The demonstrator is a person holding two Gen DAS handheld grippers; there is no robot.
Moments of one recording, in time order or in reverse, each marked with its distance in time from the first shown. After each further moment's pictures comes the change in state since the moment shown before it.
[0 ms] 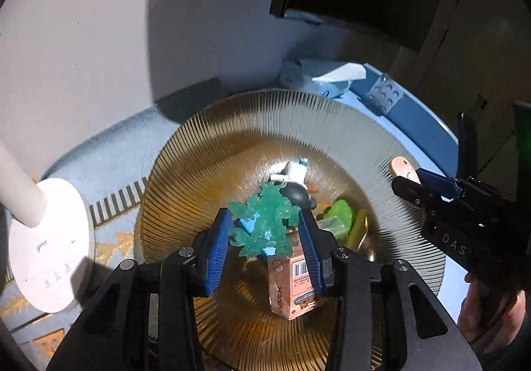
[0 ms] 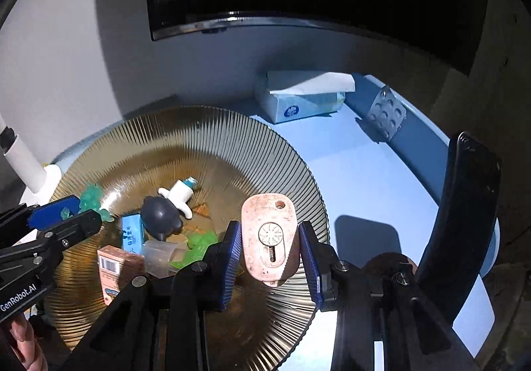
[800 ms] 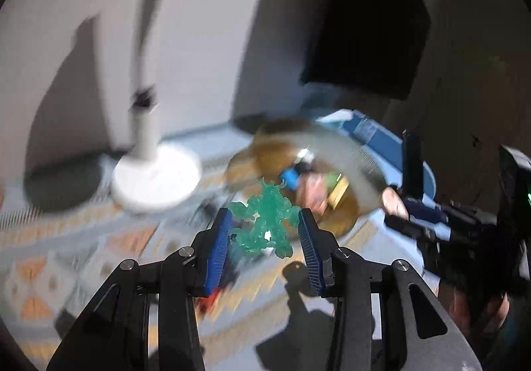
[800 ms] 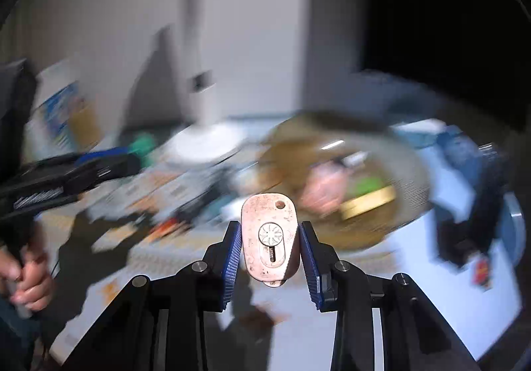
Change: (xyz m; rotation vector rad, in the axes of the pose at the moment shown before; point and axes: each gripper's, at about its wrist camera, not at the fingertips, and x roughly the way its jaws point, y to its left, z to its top) left arm -0.196 0.043 -0.107 -0.037 -0.264 0.018; right arm -0.160 0.079 -0.102 -0.177 -0.225 0.243
